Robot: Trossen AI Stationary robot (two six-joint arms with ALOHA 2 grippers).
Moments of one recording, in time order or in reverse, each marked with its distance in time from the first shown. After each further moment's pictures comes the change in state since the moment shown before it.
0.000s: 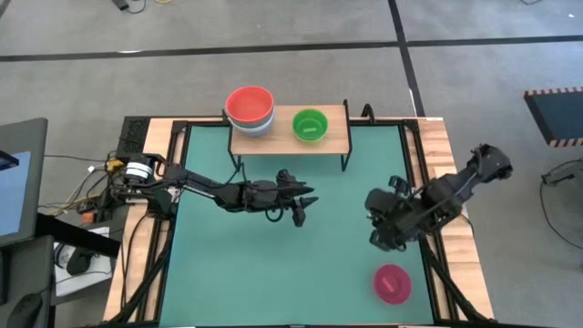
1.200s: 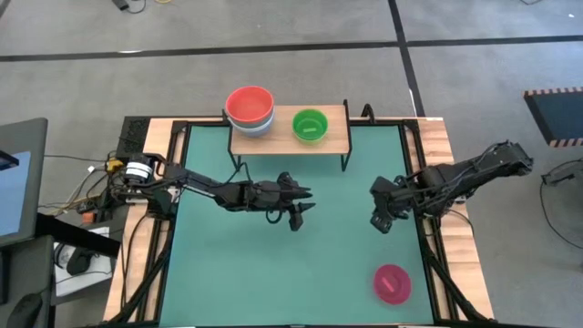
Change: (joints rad) left arm 0.007 -0.001 0.001 -0.106 0.095 0.068; right arm -0.257 -0.347 -0.652 0.388 -0.278 0.024
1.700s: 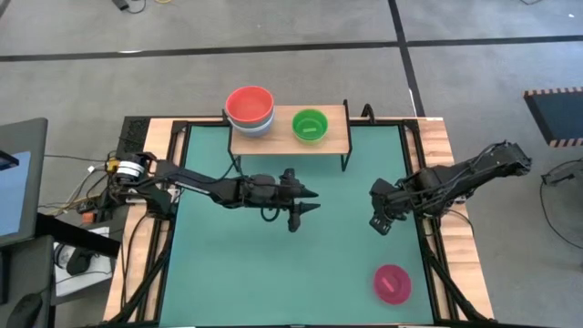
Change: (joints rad) left arm -0.001 -0.066 0.051 0.008 0.107 0.075; right arm 0.005 0.032 0.001 -0.031 -0.051 0.070
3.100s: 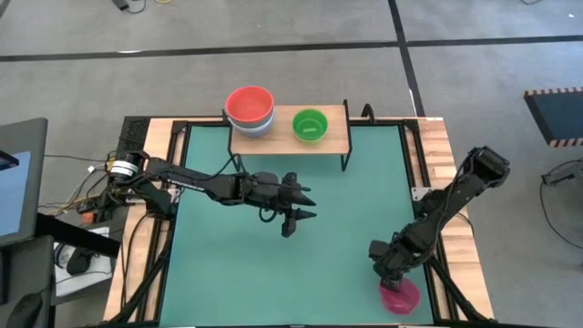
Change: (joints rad) left arm -0.006 -0.057 0.097 -0.274 0.140 -0.007; right arm 0.445 0.333 -0.219 0.509 -0.328 0.213
